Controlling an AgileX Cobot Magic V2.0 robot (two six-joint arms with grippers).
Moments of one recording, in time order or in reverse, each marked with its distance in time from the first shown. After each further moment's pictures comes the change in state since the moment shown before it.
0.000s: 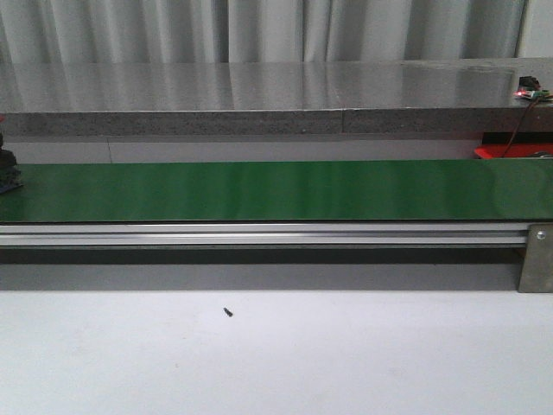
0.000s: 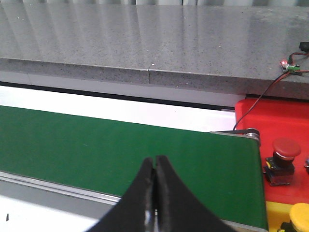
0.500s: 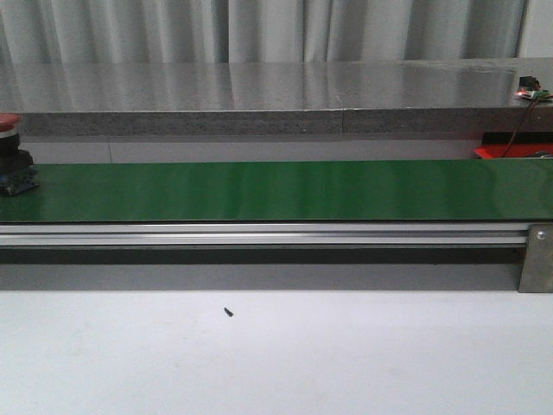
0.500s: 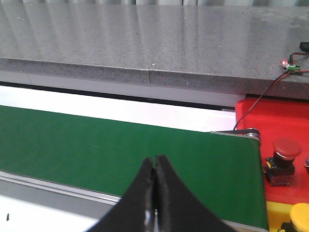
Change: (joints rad) left arm -0.016 0.018 0.000 -0.006 0.016 0.000; right arm 0.000 0.000 0.000 0.000 0.000 0.000
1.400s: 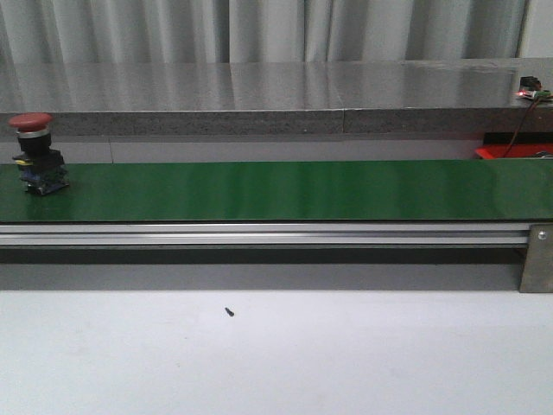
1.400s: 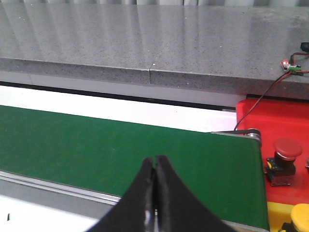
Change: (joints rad) left arm 0.000 -0.063 -0.005 0.030 0.114 0.038; right arm 0.000 0.000 0.000 0.000 0.000 0.000
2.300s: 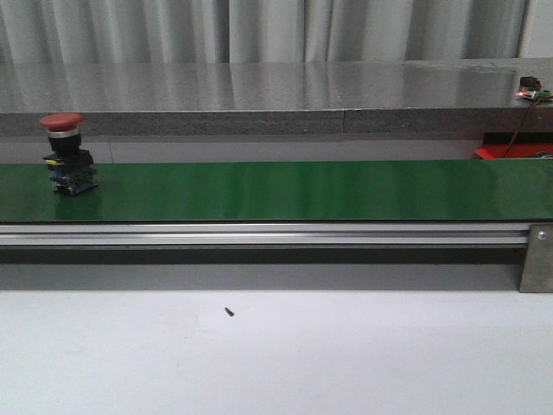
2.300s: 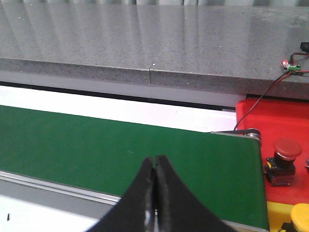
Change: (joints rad) left arm 0.022 -0.272 0.000 0.131 0.409 0.269; right arm 0.000 0.000 0.000 0.000 0.002 0.000
